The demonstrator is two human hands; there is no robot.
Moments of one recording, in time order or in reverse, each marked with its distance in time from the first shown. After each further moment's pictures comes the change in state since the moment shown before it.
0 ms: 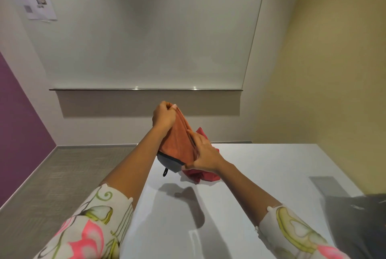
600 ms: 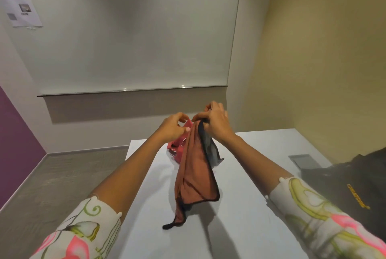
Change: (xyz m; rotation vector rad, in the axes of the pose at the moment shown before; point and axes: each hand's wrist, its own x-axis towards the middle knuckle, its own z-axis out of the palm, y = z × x) left_hand -0.101 -0.003 -0.013 0.242 -0.515 0.296; right_hand -0.069 -0.037 -0.080 -0.209 0.459 0.014
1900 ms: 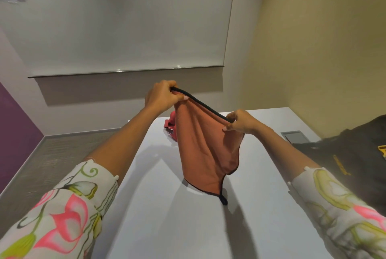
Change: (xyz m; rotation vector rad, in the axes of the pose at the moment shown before) left_hand -0.023 0.019 -0.017 0.209 0.253 0.093; right_hand -0.076 0.081 -0.024 0.214 -0.460 0.351
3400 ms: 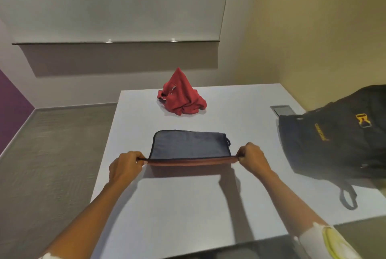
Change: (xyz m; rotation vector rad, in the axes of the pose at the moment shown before) left_hand -0.270 -0.129 0.083 0.276 -0.247 -0.402; right_hand -0.161 0.109 0.130 -0.215 0.147 0.274
